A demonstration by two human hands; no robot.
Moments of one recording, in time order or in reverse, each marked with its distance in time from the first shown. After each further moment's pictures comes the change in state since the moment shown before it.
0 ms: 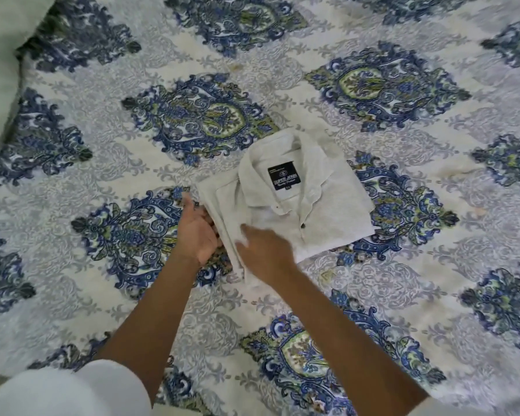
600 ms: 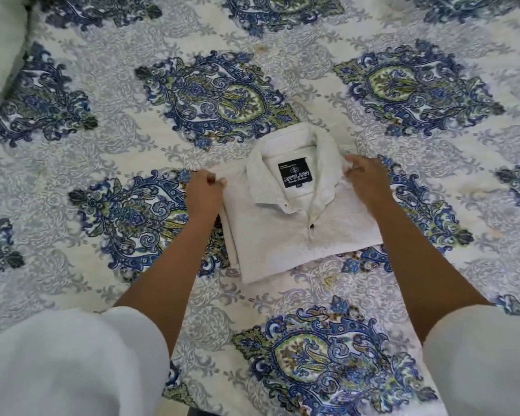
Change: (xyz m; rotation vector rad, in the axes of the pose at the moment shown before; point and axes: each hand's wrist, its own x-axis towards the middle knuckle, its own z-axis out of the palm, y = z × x) left_hand 0.049 0.016 0.005 1.078 0.538 0.387; right_hand 0.091 0.158 -0.078 0.488 0.391 0.295
